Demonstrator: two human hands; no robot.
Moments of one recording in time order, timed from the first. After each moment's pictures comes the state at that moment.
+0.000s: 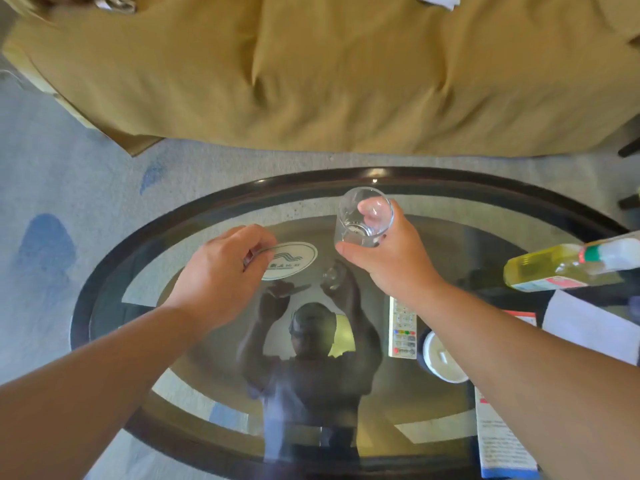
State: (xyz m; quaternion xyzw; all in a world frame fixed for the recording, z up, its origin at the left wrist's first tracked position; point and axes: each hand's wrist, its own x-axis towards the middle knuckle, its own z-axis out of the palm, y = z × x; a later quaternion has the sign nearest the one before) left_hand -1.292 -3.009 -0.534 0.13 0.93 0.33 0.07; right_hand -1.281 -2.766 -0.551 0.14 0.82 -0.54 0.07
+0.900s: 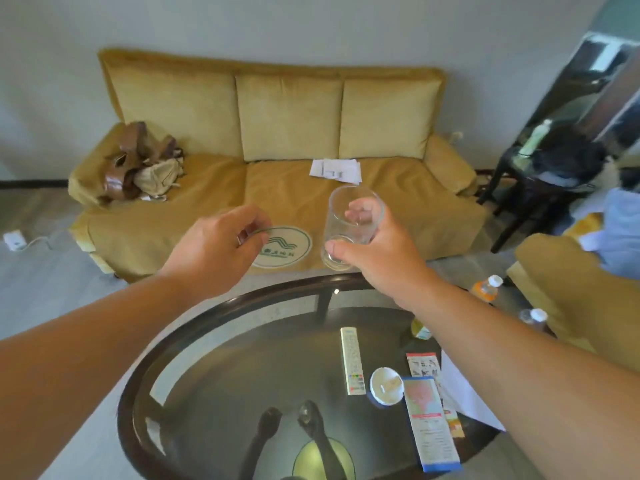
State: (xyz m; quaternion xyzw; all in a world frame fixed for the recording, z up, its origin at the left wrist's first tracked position) left_hand -1.240 -3.021 -0.216 0.29 0.89 0.32 -0.09; right_hand -1.176 -2.790 -0.219 0.06 0.83 -0.54 -0.12
